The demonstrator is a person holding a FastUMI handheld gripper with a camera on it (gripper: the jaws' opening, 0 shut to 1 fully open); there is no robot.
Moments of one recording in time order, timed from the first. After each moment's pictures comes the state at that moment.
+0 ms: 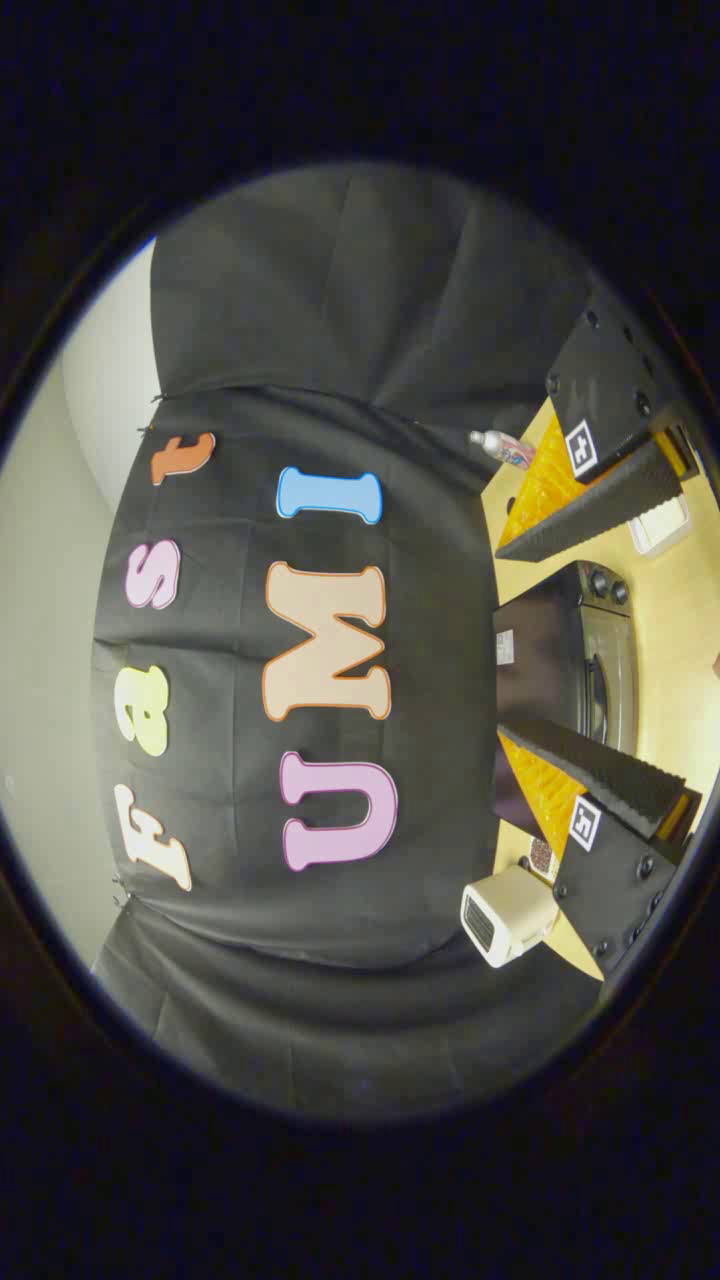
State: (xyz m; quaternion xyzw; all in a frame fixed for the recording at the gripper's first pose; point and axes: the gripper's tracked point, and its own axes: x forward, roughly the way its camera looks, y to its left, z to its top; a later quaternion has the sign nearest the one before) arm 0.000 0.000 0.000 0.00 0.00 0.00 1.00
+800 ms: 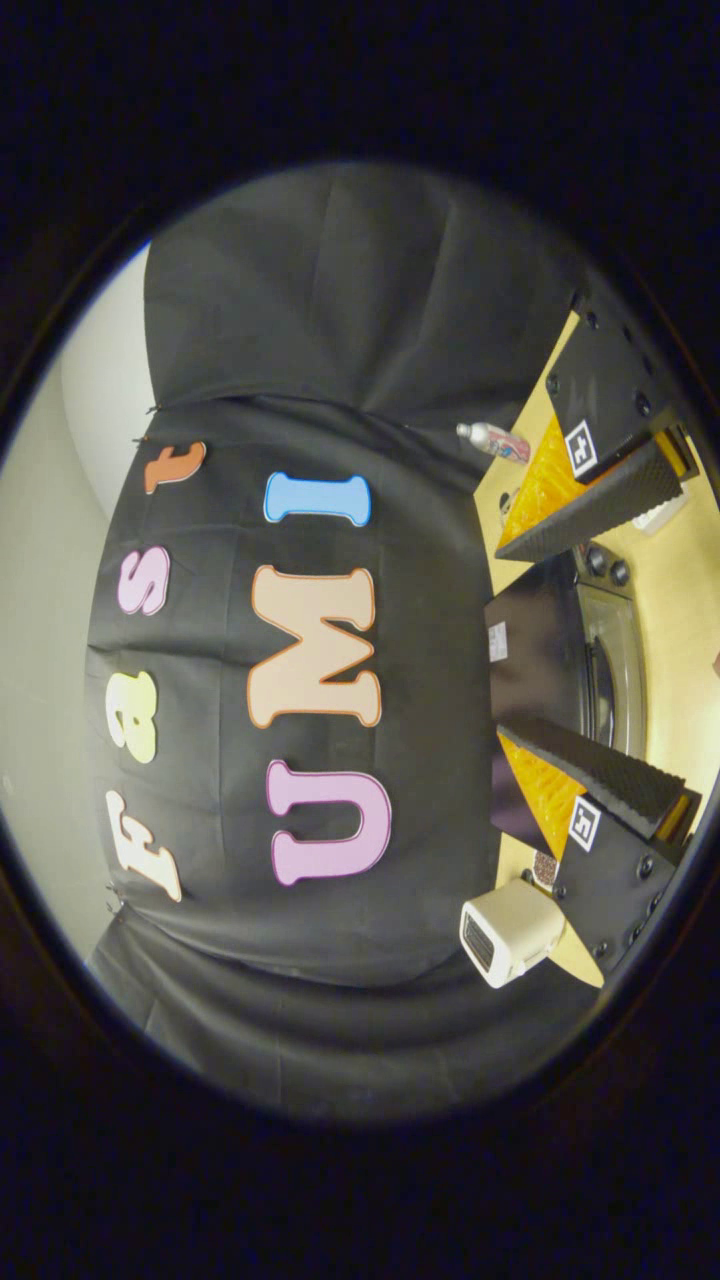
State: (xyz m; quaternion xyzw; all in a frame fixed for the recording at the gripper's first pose) arm 0.036 0.032 -0.037 0.01 -0.01 -0.01 1.00
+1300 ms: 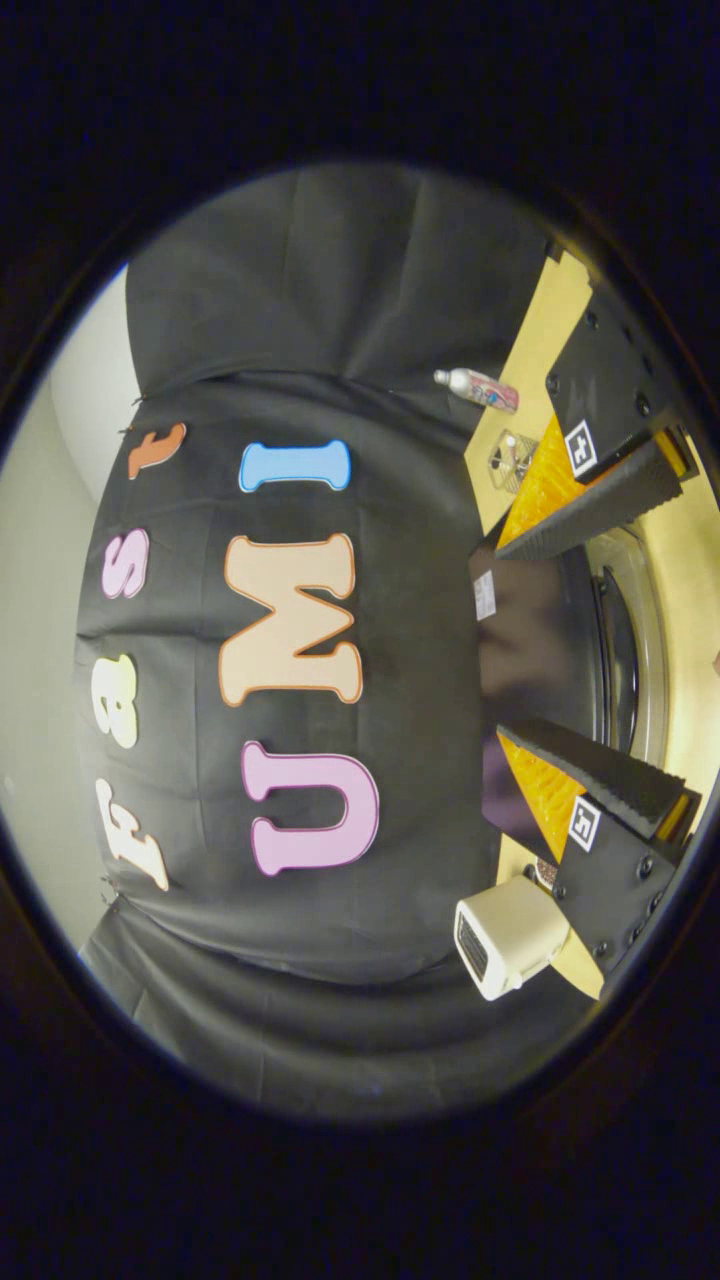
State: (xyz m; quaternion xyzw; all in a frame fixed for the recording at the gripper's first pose) arm 0.099 0.073 -0.102 0.03 -0.02 0.01 1.00
